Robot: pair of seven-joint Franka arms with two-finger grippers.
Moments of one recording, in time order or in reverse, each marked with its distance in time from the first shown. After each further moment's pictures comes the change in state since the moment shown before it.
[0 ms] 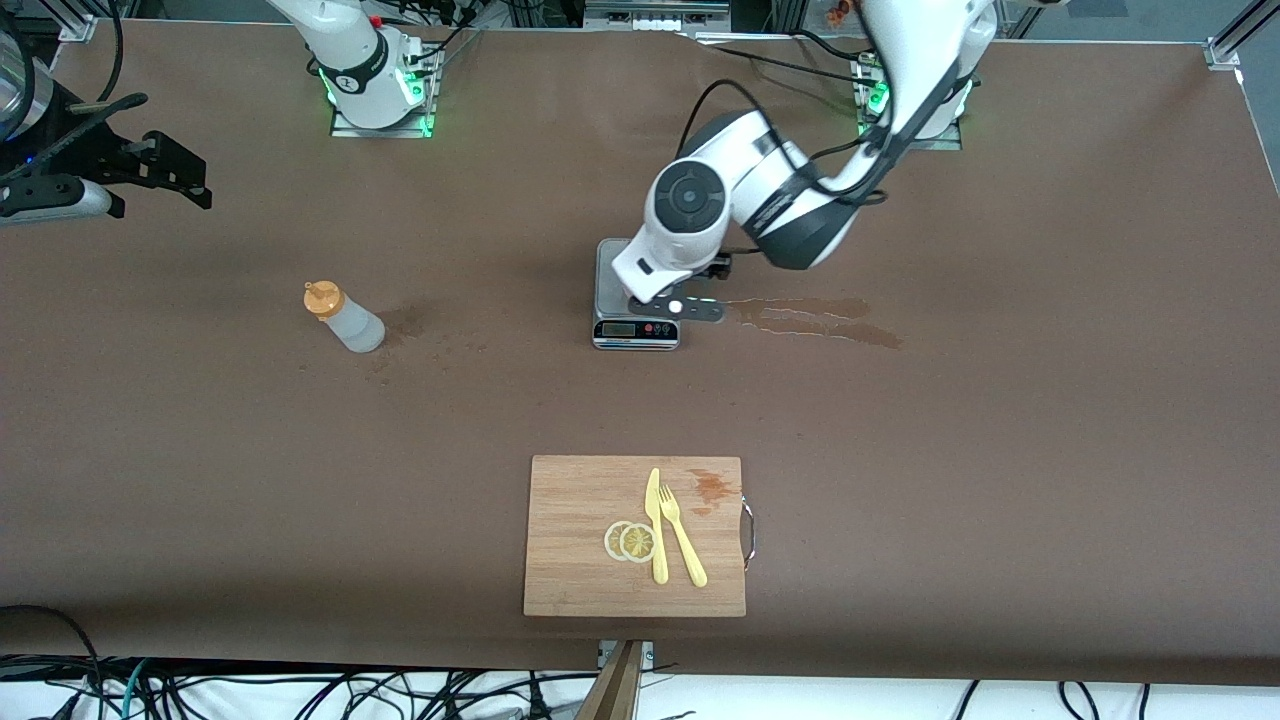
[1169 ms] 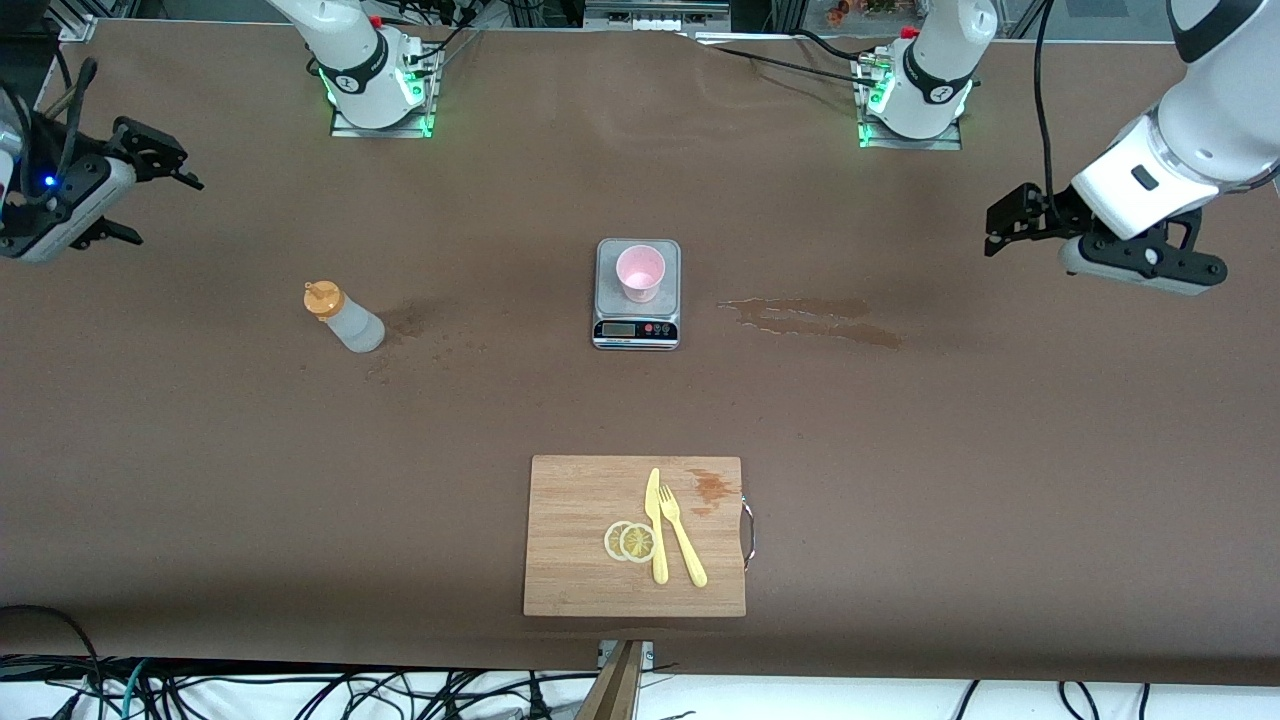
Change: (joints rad) left arm 0.230 -0.568 0.423 -0.189 -0.086 -0.182 0.785; right arm -0.003 0.104 -0.141 -0.007 0.140 -0.059 -0.847
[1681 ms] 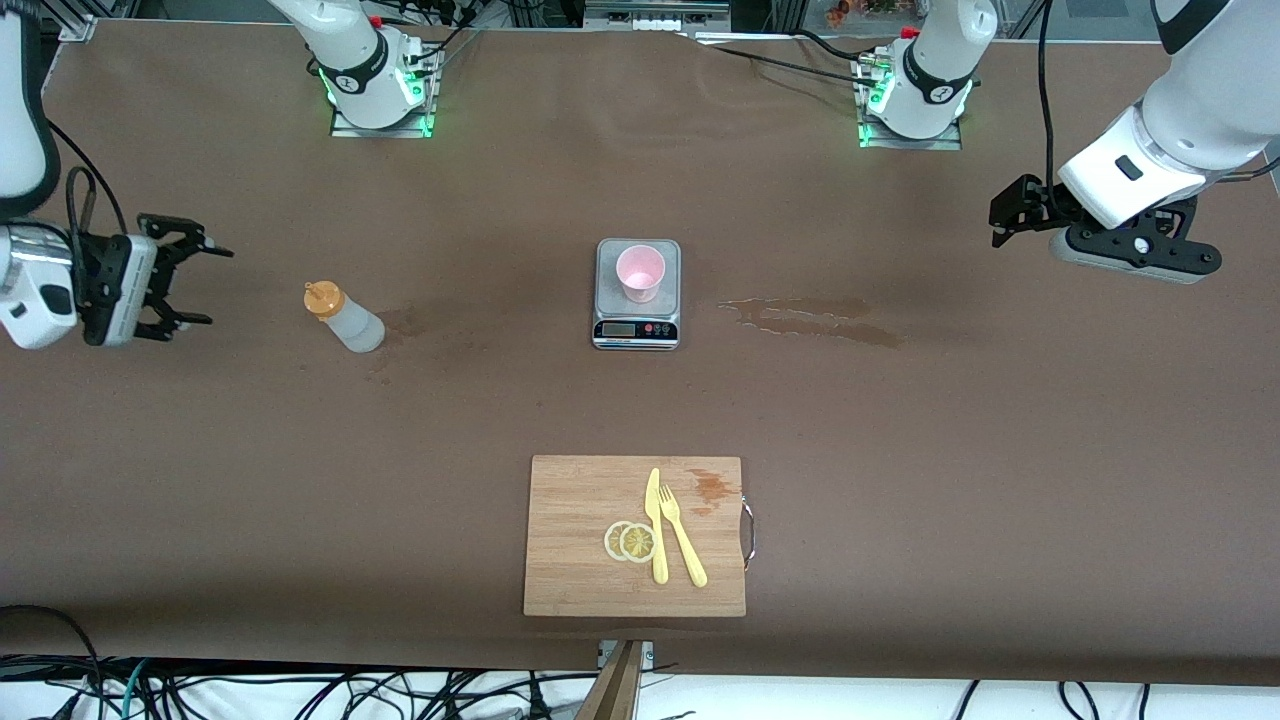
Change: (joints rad) left arm -0.005 0.003 -0.006 0.002 0.034 -0.041 0.000; right arm -0.077 0.256 -0.038 -0.032 0.248 0.119 -0.597
